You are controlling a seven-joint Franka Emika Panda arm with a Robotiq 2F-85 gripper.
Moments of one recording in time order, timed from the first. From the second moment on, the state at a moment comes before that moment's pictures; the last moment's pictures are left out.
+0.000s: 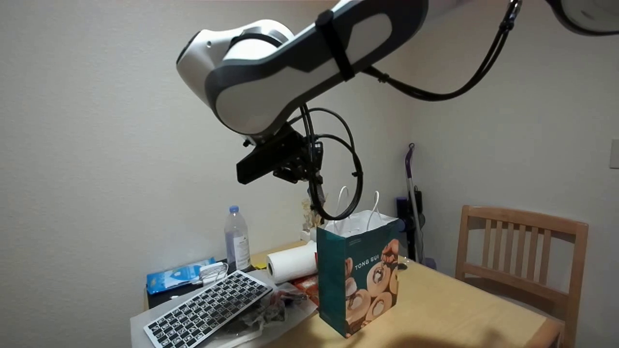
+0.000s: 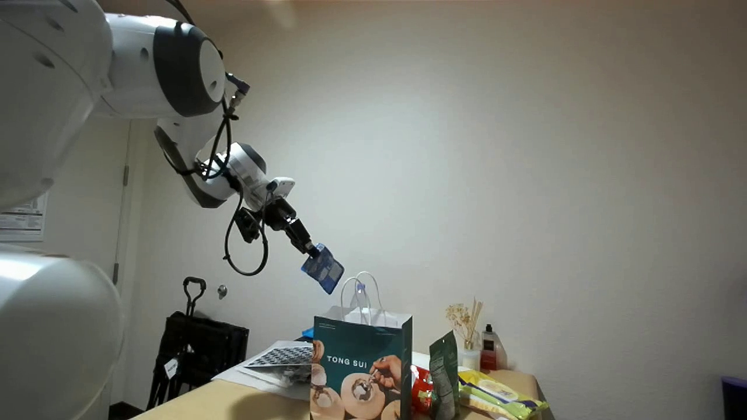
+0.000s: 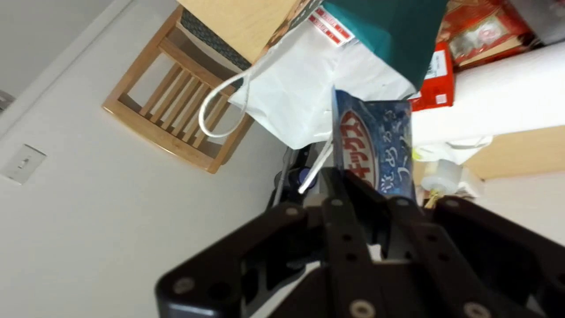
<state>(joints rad) 0.62 0.43 -0.15 -1.40 -0.72 1.53 1.43</state>
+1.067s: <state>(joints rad) 0.37 0.37 0.05 -1.50 -0.59 1.35 1.75</state>
